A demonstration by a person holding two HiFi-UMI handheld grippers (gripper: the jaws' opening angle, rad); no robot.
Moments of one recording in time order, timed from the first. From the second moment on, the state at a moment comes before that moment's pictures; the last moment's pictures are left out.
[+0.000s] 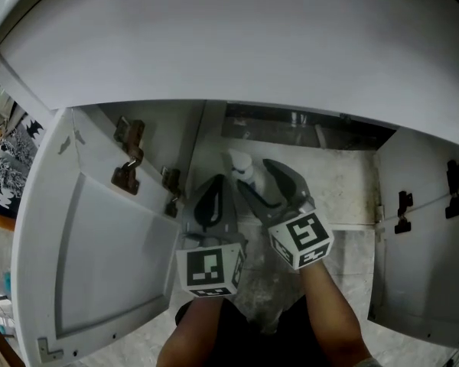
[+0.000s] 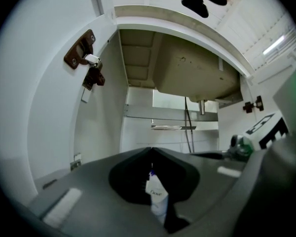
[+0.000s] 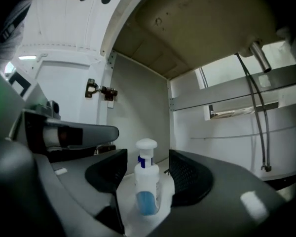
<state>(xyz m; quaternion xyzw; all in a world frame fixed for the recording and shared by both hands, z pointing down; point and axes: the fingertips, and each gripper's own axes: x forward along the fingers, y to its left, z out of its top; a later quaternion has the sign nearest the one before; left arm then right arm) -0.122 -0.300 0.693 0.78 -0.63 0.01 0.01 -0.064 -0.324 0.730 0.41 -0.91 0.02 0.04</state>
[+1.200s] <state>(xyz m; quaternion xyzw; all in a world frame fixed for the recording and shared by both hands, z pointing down) -0.056 -0.105 0.370 0.85 -0.50 0.13 0.13 0.044 -0.151 0.341 0.48 -0.86 0.13 0.11</state>
